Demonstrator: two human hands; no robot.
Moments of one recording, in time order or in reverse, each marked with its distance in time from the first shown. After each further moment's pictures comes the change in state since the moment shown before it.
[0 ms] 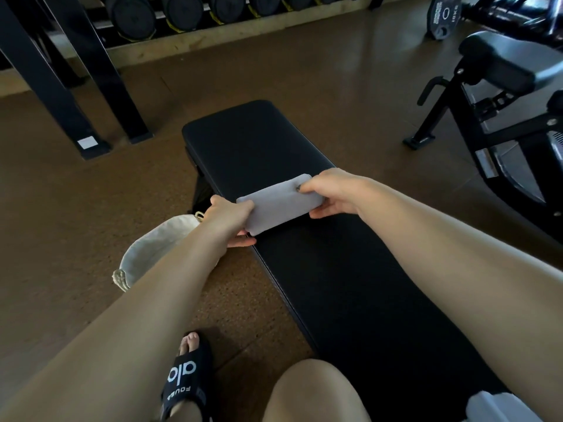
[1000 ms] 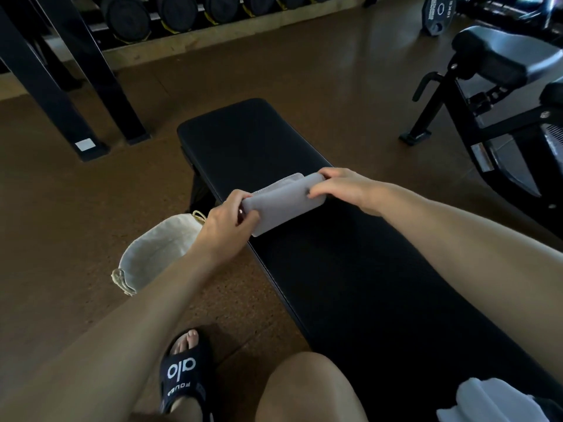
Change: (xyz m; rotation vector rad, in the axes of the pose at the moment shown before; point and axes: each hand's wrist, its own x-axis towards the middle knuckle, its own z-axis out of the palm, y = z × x) left_hand -0.020 -0.036 -0.005 0.444 -0.007 0.748; right_hand -0.012 0.029 -0.035 -0.320 -0.082 -0.318
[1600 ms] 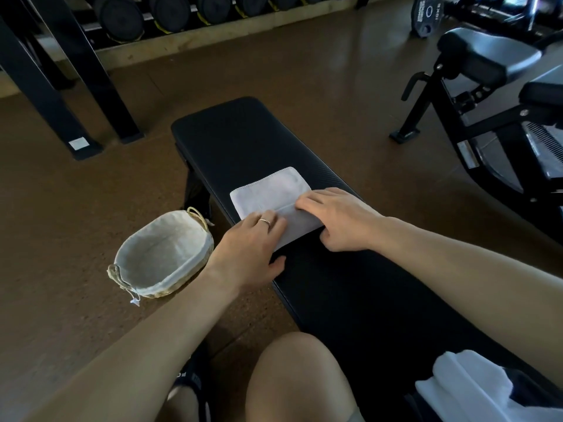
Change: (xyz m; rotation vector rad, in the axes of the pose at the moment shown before) left_hand -0.044 0.020 0.039 0.745 -0.063 0.519; right_hand -0.046 0.042 0.031 -0.912 0.128 -0.620
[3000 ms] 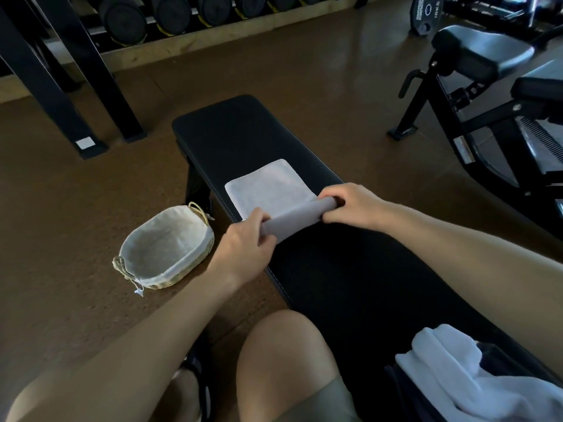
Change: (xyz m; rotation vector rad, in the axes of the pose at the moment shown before) left_hand -0.017 0.033 -0.027 -0.601 -0.005 -0.429; right_hand -0.032 0.011 -0.019 0.642 -0.059 0.440
